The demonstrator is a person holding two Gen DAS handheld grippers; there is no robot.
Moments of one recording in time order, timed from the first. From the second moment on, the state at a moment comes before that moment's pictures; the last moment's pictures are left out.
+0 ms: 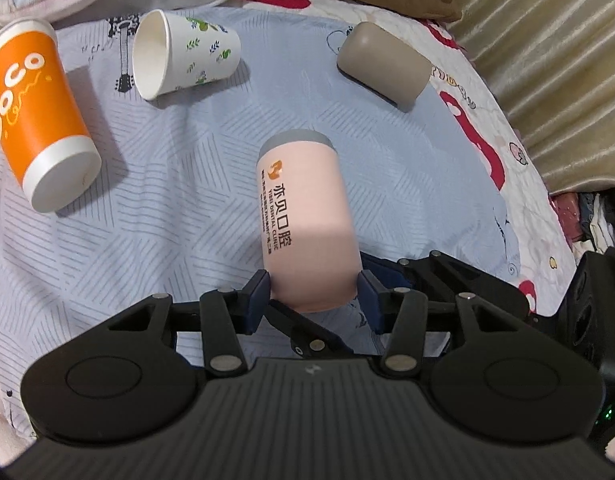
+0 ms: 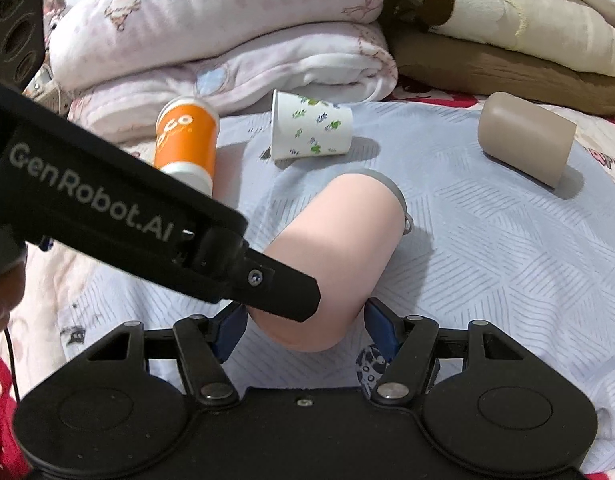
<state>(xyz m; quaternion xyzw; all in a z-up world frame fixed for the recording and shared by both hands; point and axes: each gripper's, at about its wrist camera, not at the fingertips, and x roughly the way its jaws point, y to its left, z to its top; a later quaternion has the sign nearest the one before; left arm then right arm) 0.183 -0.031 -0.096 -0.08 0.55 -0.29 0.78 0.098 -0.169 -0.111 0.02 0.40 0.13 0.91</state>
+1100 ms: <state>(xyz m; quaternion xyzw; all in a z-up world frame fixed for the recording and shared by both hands) 0.242 -0.025 -0.145 -0.18 0.55 -0.33 0.74 0.182 -0.216 -0.116 0.14 0.55 0.25 0.78</state>
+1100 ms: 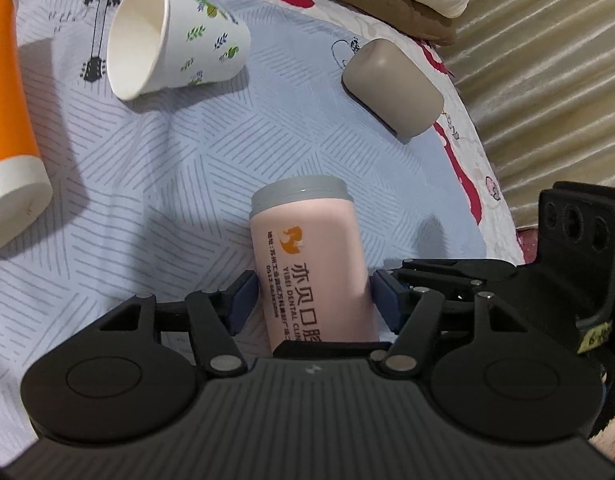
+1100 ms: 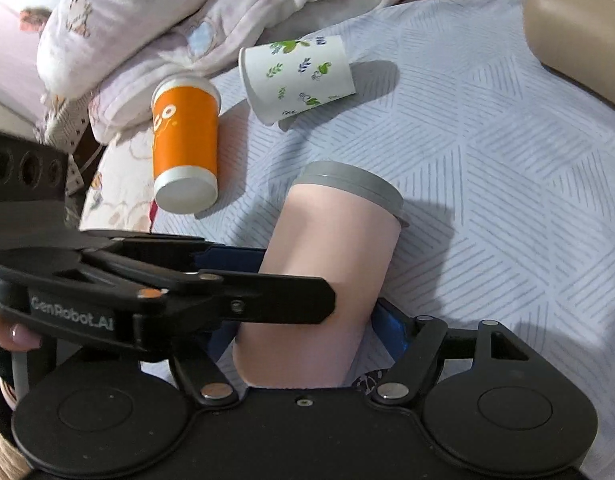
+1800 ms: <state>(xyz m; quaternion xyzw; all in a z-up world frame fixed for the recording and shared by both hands) 0.206 -0.006 -0.092 -0.05 0.39 -0.35 0.85 0.141 -0.136 -0.090 -0.15 0.37 0.22 0.89</state>
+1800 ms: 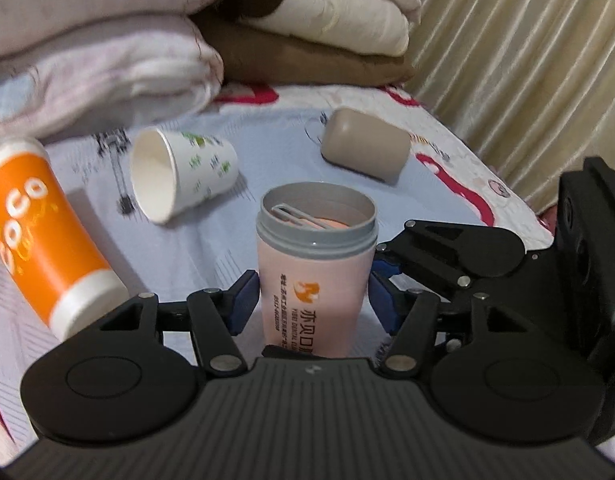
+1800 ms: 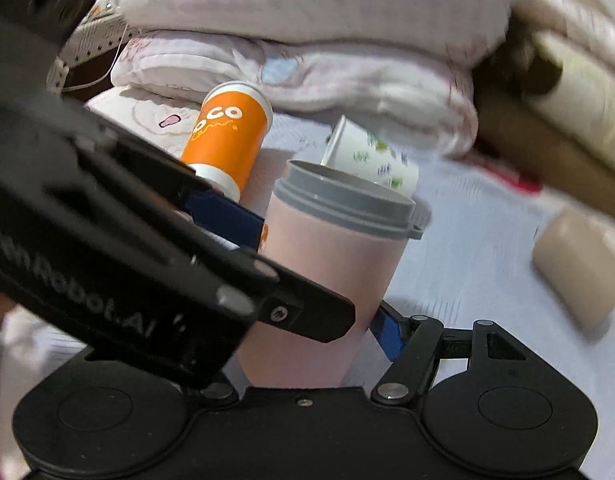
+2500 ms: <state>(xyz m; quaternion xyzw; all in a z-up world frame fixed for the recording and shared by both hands) 0.213 -0.029 -0.105 -0.03 0.32 -0.31 0.89 0.179 -0.149 -0.111 -0.16 0.23 0.16 0.95</state>
